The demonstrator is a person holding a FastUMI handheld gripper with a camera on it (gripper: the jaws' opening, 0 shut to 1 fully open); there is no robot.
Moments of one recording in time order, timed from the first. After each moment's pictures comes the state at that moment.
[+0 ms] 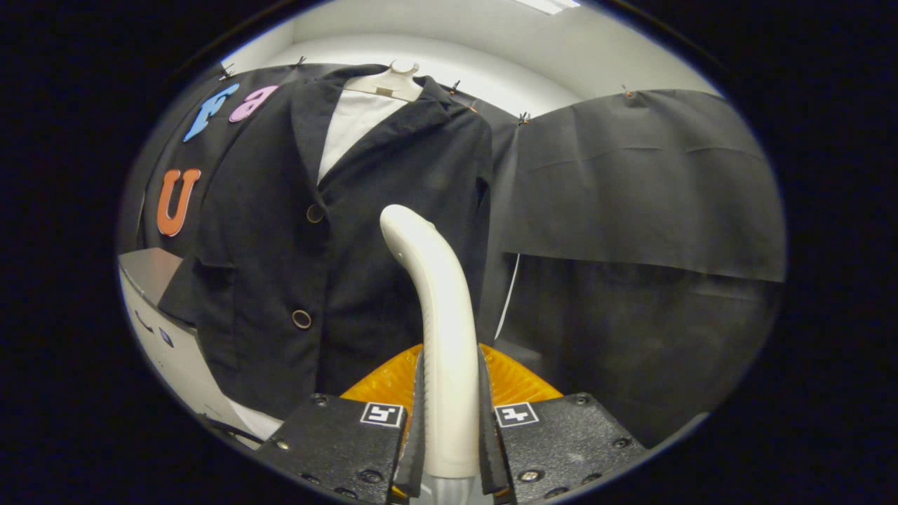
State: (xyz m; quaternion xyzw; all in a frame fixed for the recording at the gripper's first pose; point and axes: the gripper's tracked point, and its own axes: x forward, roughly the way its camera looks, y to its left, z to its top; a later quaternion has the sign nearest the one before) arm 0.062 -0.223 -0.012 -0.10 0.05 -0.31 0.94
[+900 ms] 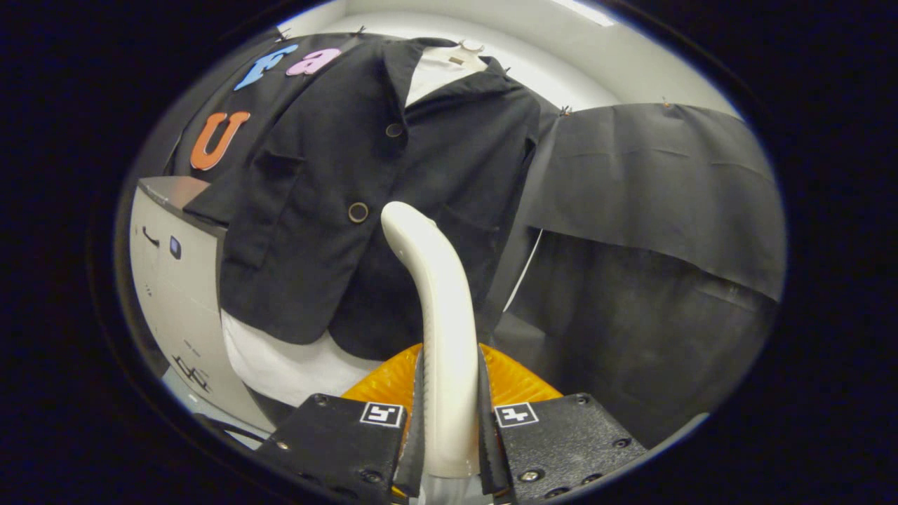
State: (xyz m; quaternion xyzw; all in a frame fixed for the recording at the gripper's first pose) arm 0.032 -0.200 -0.118 -0.16 0.13 -0.29 0.93
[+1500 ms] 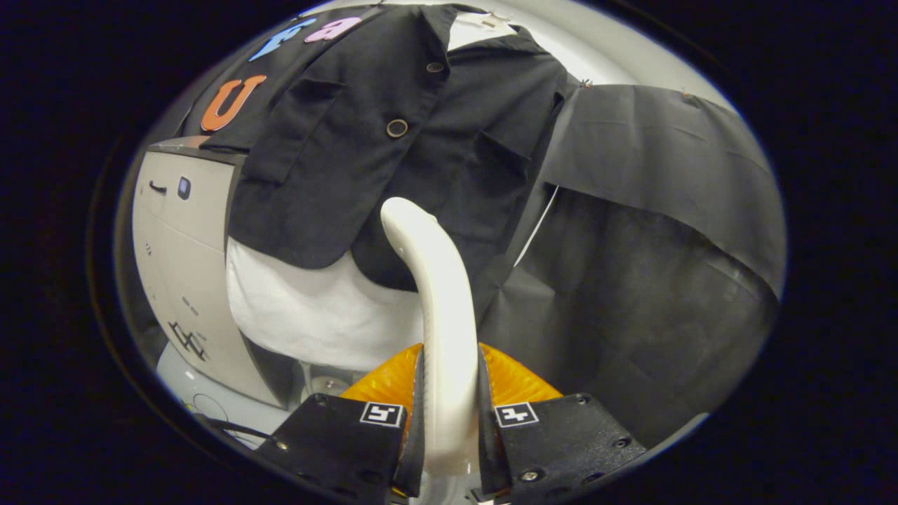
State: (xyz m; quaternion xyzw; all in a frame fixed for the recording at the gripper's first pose) arm 0.013 -0.196 -0.193 -0.16 0.23 -0.29 0.92
